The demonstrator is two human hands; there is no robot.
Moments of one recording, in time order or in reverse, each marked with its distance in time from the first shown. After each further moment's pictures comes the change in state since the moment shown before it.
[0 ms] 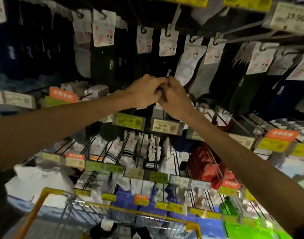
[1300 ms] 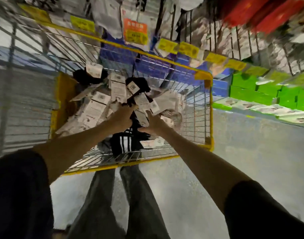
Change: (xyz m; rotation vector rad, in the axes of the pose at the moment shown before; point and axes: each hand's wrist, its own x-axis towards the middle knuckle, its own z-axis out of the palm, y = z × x) left_hand -0.499 0.051 0.522 -0.446 -0.749 -0.646; right_hand -0.606 -0.118 0.358 0.425 -1.310 0.749
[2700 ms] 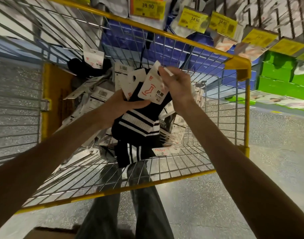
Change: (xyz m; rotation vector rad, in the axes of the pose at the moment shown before) left_hand 0.018 -0.023 -0.036 -1.067 -0.087 -0.081; right_hand 0.048 -0.041 -0.071 1.247 0.450 -0.169
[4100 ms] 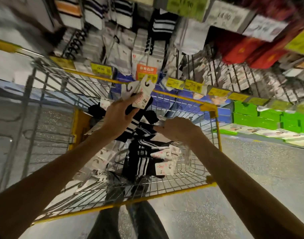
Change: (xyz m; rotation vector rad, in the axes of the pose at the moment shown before) left_hand -0.043 0.105 -0.006 1.027 0.481 0.618; right_hand -0.084 -0.129 -0.003 -1.751 -0.488 -0.016
